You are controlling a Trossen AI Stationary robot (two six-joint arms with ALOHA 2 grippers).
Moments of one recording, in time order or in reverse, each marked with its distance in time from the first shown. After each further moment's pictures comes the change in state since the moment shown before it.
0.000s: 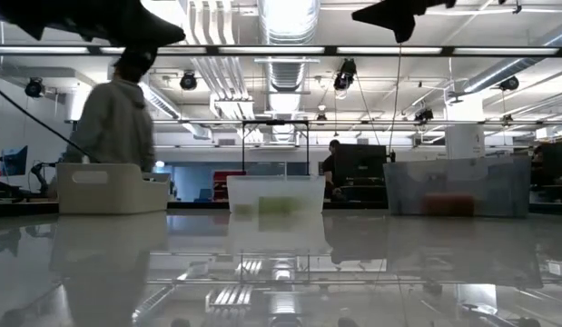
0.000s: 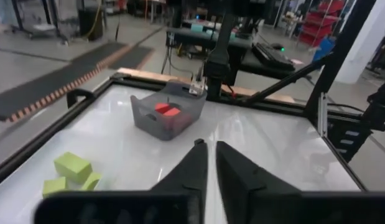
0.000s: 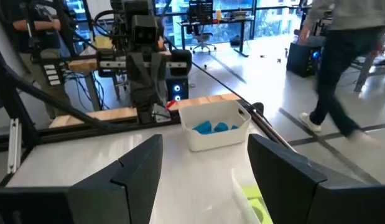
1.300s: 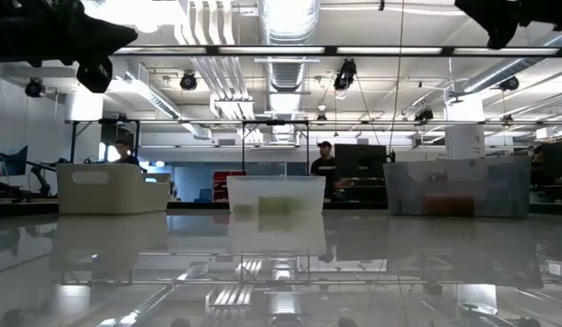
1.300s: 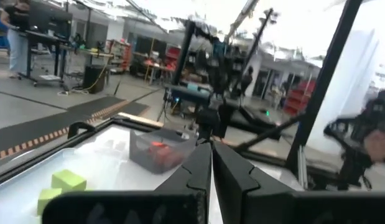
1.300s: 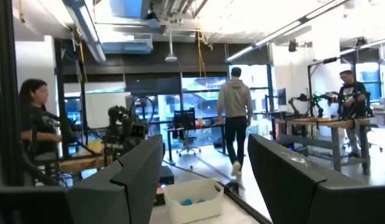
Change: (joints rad) left arm 0.001 -0.522 -0.321 0.023 -0.031 -0.123; right arm -0.001 -0.882 -0.482 0.060 0.100 -0.038
